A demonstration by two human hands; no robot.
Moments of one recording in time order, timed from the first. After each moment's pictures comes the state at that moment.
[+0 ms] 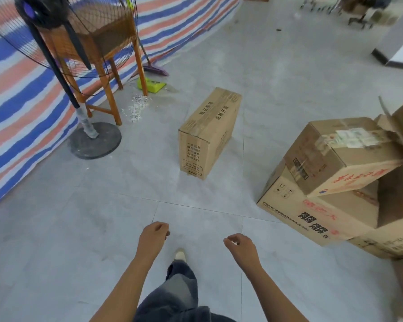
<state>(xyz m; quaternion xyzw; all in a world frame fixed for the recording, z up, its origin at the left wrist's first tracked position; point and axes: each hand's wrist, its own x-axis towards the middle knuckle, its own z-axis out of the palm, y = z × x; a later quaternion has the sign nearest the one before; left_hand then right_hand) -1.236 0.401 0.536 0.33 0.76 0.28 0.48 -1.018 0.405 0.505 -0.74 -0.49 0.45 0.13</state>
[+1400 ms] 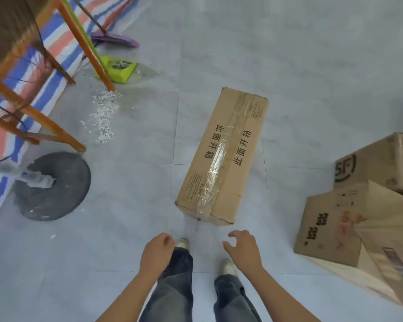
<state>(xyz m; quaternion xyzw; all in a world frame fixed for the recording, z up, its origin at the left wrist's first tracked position) -1.332 0.993 0.408 0.45 0.77 0.01 0.46 -1.127 0.987 0.404 -0.75 -0.49 0.44 -0.03</state>
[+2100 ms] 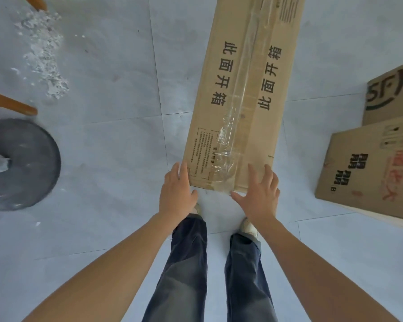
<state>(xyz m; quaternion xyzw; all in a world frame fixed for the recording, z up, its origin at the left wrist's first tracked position) -1.334 1.108 0.250 0.69 0.63 -0.08 0.36 -1.160 1.065 0.260 -0.82 -0.48 0.29 -0.12</state>
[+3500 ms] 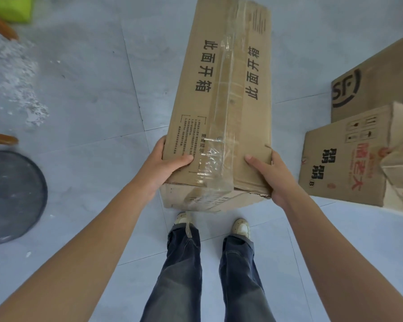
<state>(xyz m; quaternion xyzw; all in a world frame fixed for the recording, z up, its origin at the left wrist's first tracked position) -1.316 1.194 0.339 0.39 0.59 0.11 0.70 -1.096 1.114 0.338 -0.75 -0.06 0.55 0.35</state>
